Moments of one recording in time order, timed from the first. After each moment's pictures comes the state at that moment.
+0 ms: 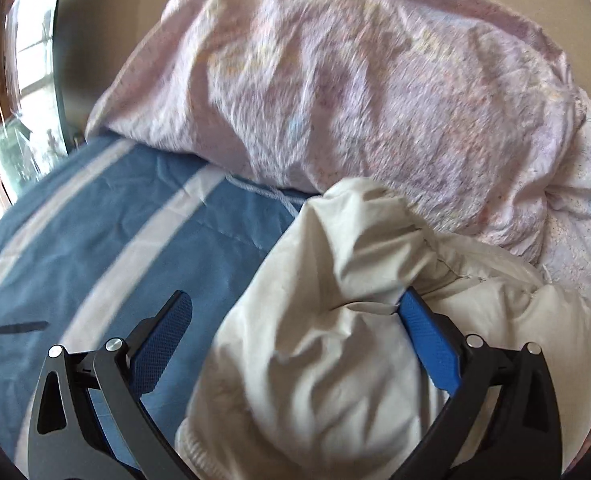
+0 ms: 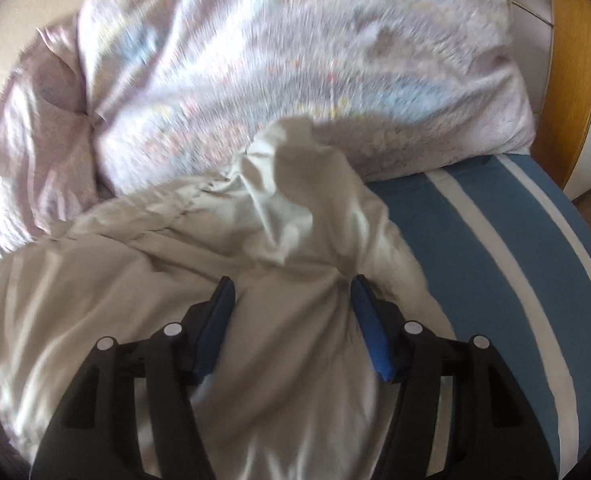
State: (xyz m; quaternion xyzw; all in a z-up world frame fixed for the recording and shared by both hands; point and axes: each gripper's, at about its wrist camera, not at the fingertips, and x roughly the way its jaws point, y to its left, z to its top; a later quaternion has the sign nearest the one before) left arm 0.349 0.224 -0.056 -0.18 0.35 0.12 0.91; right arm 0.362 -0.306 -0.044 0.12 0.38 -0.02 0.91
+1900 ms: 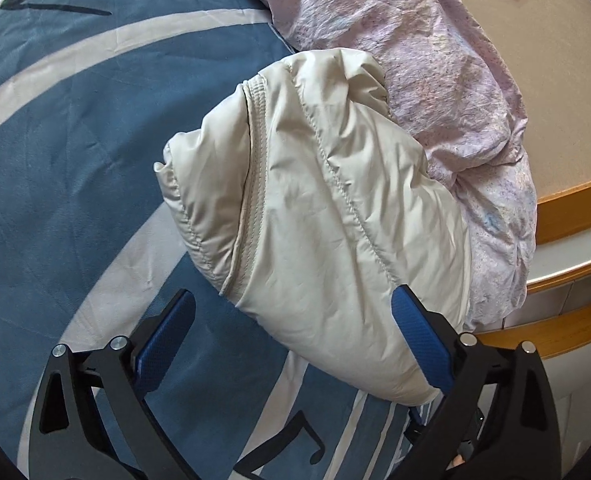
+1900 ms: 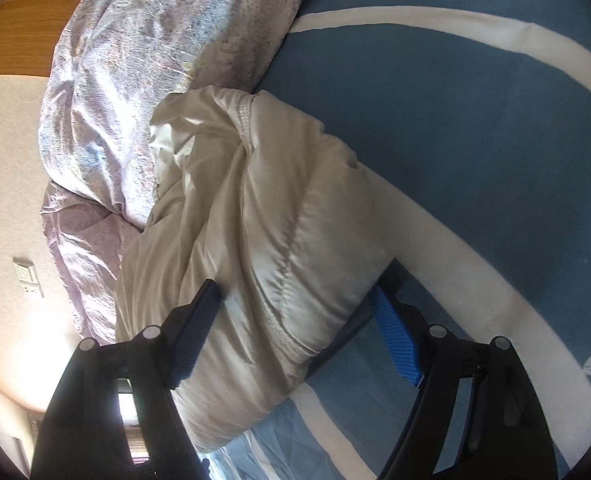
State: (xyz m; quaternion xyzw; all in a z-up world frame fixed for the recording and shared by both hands) left arm 0.213 0.200 -0.104 -0.49 0.39 -0.01 0.78; right arm 0.254 -0.360 -0.107 0.52 0.41 0.00 0.75
